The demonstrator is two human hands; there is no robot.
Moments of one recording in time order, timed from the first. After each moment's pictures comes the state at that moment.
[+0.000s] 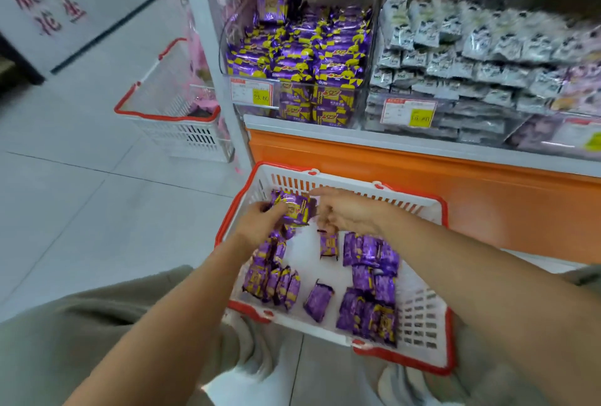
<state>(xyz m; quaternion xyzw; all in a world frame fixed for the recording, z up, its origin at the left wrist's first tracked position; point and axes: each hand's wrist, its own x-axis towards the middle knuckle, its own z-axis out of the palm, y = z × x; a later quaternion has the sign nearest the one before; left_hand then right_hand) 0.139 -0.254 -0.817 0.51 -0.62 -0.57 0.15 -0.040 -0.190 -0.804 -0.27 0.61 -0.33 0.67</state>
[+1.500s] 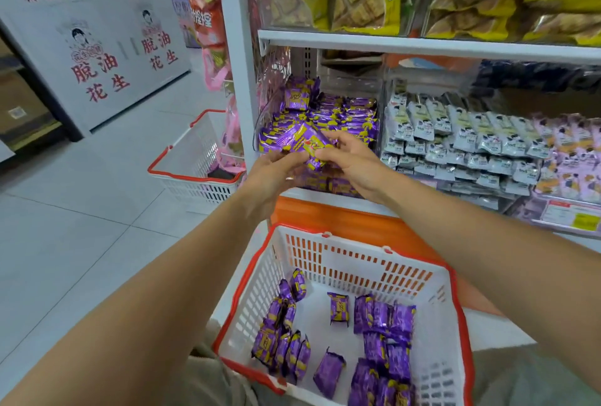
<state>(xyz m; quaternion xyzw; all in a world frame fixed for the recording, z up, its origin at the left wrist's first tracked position) 0.097 -0.316 -0.649 0.37 -0.53 -0.68 0.34 -0.053 -0.268 -0.652 -0.41 0.58 -0.56 0.43</state>
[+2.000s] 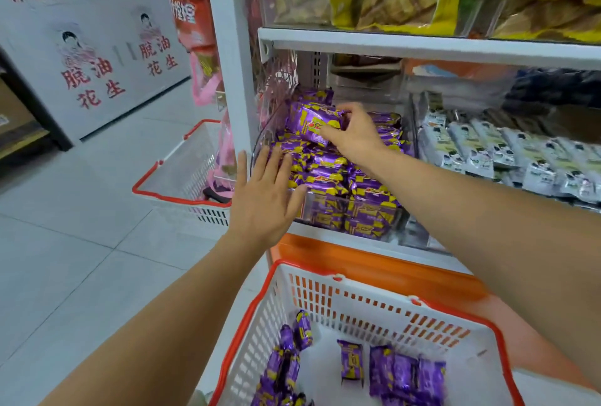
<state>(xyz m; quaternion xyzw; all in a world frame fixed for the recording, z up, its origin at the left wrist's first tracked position) 0.085 -0.414 -0.717 0.38 -0.90 0.10 0.18 -0.106 -0.404 -0.655 -0.46 0.71 -0.50 0.17</state>
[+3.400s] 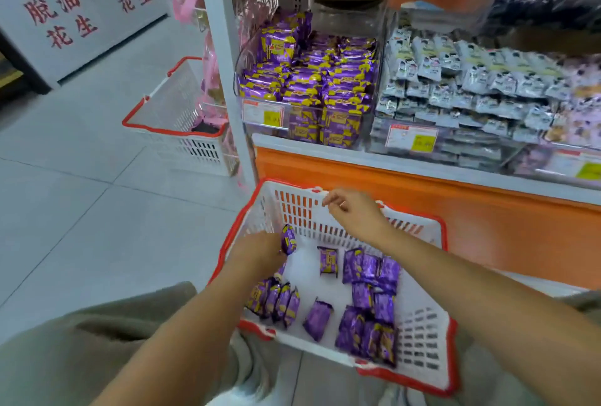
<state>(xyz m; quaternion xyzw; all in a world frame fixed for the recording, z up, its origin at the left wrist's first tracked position) 0.149 -0.261 -0.829 0.43 -0.88 -0.13 -0.17 -0.046 -0.187 -0.789 -0.54 0.75 -0.28 0.26</state>
